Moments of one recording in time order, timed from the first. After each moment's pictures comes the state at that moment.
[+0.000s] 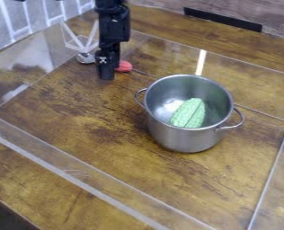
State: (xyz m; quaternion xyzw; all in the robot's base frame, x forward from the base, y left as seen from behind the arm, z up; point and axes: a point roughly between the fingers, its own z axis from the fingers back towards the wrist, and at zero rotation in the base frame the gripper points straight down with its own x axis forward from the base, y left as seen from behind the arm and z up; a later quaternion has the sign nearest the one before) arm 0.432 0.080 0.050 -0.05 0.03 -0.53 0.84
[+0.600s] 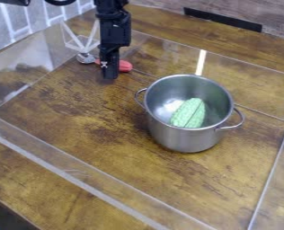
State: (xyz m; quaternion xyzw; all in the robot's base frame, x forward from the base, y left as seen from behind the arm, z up) arm 0.433 0.080 0.043 -0.06 0.04 -0.53 0.84
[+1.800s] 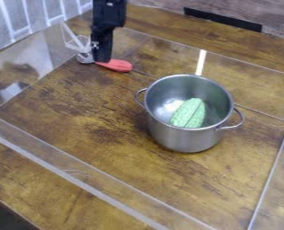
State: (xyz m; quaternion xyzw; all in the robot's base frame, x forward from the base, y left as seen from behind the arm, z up) arm 0.420 0.086 0.076 -0.04 0.05 -0.54 0.84
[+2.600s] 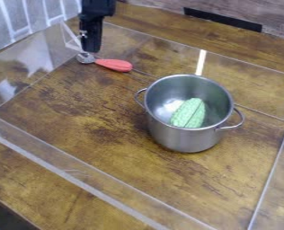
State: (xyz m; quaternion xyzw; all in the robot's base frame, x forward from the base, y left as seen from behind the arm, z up) arm 0.412 0.097 0.094 -0.03 0.05 -0.54 0.84
